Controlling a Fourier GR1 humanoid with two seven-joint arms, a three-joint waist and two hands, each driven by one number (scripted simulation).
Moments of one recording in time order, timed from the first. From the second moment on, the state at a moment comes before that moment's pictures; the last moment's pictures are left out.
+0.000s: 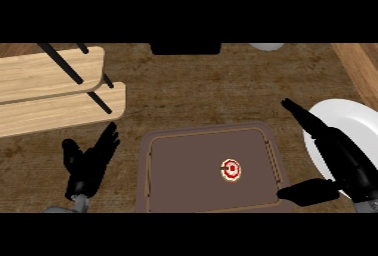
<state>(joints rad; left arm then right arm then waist) -0.01 0.28 -0.27 -1.44 0.32 0.23 0.19 -0.15 -0.66 0.38 -1.95 0.25 -0.03 0.51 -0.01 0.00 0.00</state>
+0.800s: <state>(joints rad) 0.00 0.23 -0.23 -1.45 0.25 0.20 0.22 -0.15 -0.36 0.54 -1.89 0.54 0.08 0.74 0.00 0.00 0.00</state>
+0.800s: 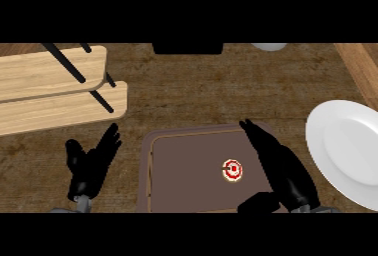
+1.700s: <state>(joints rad) 0.02 0.17 -0.14 -1.42 0.18 0.10 0.19 -0.12 -0.17 0.52 -1.70 0.80 0.13 0.67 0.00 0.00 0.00</state>
